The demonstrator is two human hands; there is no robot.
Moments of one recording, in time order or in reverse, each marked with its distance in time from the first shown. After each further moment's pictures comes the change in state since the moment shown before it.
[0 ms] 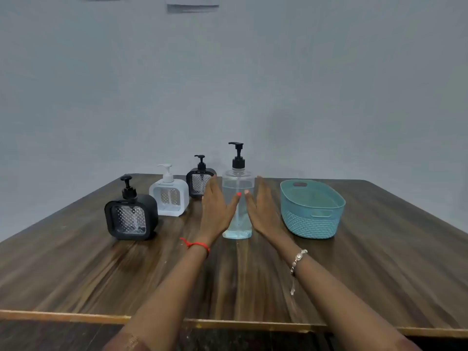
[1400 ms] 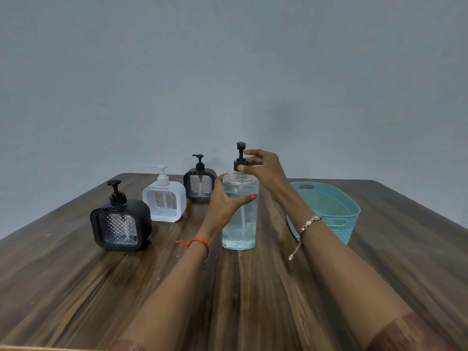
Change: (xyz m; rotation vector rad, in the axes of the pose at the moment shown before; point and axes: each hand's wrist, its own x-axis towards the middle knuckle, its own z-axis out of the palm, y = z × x) left_hand 0.040 -0.009 0.015 -0.457 -0.099 -0.095; right_hand 0.099 -0.015 -0.017 0.318 -0.096 0.102
